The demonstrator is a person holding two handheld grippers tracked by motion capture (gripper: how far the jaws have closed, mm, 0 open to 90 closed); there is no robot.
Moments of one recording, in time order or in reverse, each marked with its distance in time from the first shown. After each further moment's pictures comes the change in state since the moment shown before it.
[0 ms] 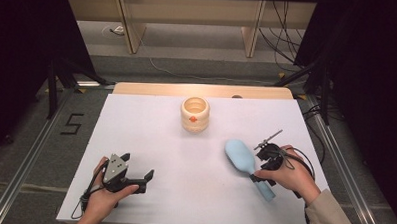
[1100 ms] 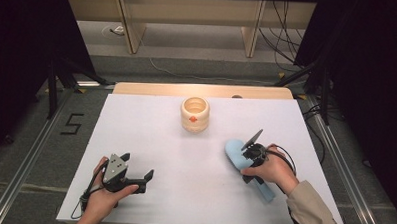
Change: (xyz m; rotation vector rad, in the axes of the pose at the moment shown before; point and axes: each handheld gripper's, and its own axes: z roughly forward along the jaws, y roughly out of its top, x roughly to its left) left arm 0.001 0.000 0.000 -0.001 0.000 0.001; right arm 0.003 0.024 0.040 0.169 -0.052 0.055
